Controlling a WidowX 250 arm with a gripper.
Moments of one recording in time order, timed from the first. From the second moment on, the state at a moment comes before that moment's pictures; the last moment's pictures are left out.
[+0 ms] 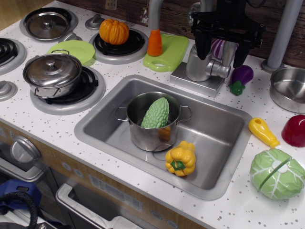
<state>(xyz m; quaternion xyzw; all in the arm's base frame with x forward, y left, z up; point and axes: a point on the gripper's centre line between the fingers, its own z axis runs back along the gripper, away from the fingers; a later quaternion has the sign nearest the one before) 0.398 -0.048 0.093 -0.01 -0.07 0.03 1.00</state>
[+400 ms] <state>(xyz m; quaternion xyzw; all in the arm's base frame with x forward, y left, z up) 0.400 -0.046 0.077 0.00 -0.07 0.03 1.00</state>
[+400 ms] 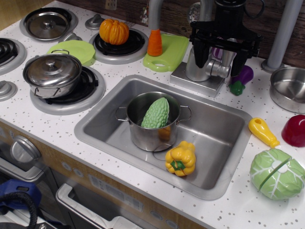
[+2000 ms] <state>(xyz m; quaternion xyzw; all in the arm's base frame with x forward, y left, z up) 0.454 -0.057 0.076 0.05 -0.14 0.02 0.99</state>
